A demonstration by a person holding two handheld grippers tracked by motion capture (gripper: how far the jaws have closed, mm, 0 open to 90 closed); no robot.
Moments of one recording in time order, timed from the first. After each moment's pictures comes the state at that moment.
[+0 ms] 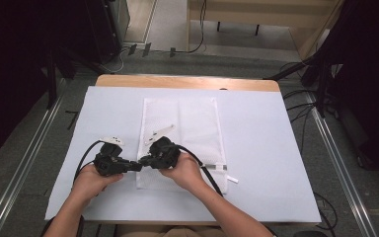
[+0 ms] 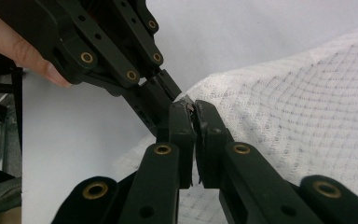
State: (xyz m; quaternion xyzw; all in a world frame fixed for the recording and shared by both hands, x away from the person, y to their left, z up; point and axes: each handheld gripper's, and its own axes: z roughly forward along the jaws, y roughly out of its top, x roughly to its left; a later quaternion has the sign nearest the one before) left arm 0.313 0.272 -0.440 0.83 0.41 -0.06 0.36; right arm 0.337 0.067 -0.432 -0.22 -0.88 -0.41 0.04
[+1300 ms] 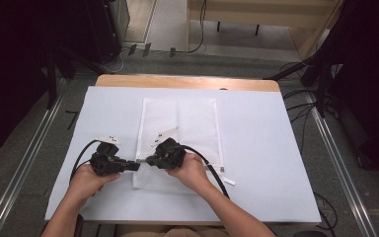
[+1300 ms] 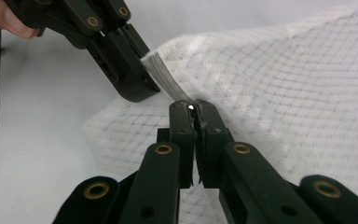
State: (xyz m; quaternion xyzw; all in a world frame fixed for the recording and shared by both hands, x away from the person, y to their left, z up) left arm 0.311 0.280 -0.434 0.83 0.41 -0.06 0.36; right arm 0.342 0.052 -0.443 -0.21 -0.89 -0.41 0.03
